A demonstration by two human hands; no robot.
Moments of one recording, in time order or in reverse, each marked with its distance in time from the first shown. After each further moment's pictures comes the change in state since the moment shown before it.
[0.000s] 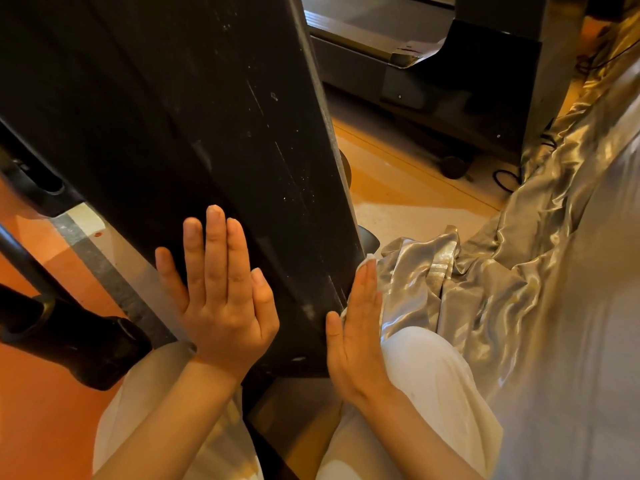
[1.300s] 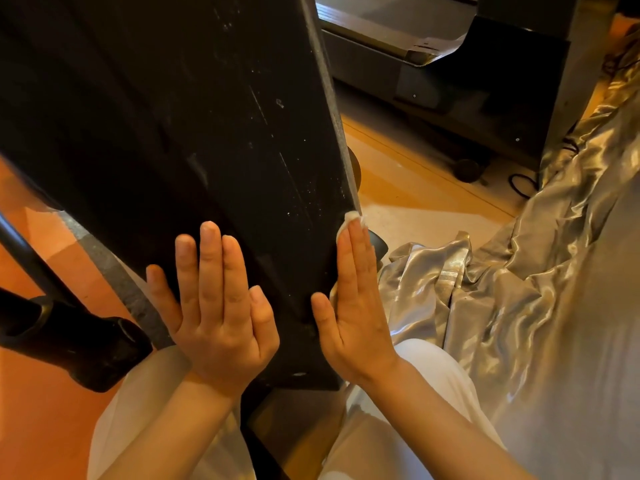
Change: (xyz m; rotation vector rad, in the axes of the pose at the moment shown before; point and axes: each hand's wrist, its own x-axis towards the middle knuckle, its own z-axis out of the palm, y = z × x) left_hand -0.001 0.000 0.006 0.019 0.023 -0.010; right_hand 0.057 -0.024 -0.014 -0.013 0.006 -0.399
